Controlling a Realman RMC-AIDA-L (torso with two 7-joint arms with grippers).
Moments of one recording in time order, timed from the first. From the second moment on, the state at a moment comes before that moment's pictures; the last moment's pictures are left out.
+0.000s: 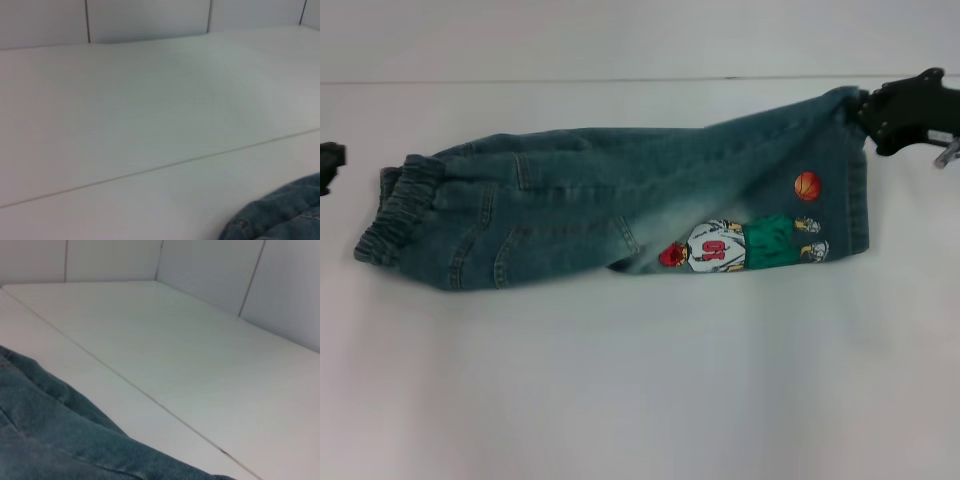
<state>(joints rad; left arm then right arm) -0.48 -2.15 0.49 1.07 2.32 1.15 -1.75 0.60 2.09 -0.71 -0.80 -2.07 -1.02 1.31</state>
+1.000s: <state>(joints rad) -0.33 -2.16 0.55 0.97 1.90 1.18 -1.48 0.75 2.09 -0.91 -0.57 -2.06 -0.66 1.31</state>
